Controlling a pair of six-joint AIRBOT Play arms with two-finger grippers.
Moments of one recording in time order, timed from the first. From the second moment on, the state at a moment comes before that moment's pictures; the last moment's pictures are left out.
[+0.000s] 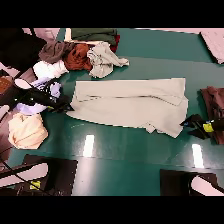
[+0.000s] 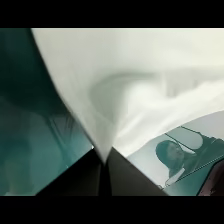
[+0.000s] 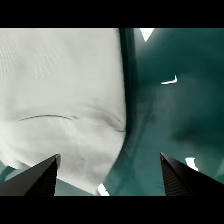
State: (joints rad) left arm 0.24 -1.26 0.87 0.88 -1.25 -1.30; right arm -0.45 -1.21 0.74 -1.03 1.28 1.43
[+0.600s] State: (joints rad) left arm 0.24 -1.25 0.91 0.83 -1.29 -1.30; right arm -0.32 -1.20 0.67 -1.00 1.26 1.43
